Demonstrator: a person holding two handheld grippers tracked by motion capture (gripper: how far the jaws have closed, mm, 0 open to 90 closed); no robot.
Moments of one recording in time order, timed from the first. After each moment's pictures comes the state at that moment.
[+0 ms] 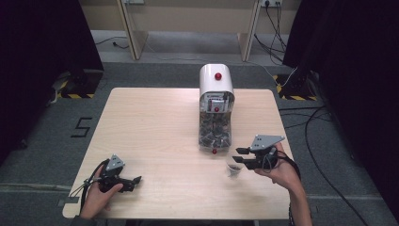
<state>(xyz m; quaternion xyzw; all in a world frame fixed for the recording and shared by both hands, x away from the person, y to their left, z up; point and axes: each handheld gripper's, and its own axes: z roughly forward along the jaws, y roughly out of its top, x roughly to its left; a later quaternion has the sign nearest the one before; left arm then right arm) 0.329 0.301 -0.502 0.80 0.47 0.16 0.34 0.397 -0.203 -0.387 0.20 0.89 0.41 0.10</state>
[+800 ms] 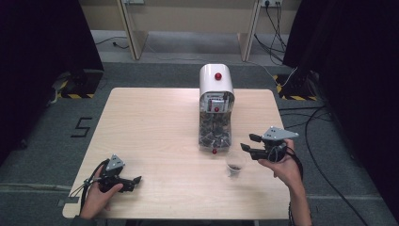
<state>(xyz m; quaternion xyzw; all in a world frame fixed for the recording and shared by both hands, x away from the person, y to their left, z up) 0.329 0.301 -0.502 0.80 0.47 0.16 0.34 0.412 -0.227 -0.388 0.31 0.82 0.44 0.17</state>
